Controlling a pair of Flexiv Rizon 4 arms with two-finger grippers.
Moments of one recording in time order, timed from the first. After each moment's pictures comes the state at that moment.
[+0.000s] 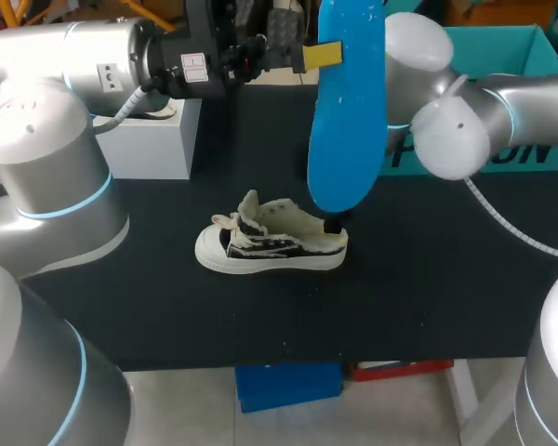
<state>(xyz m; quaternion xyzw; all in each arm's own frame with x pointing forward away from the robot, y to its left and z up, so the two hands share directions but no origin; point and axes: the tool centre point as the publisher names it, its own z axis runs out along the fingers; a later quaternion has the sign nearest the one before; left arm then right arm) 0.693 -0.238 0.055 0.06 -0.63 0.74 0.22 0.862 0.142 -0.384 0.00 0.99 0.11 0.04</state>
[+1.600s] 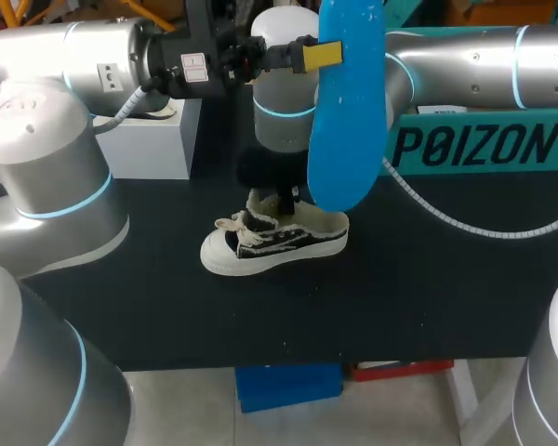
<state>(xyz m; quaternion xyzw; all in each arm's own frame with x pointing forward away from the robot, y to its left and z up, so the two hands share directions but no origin) 0.693 -0.238 0.055 0.06 -0.63 0.74 0.22 0.874 0.205 -0.407 -0.01 1.00 0.00 -0.01</state>
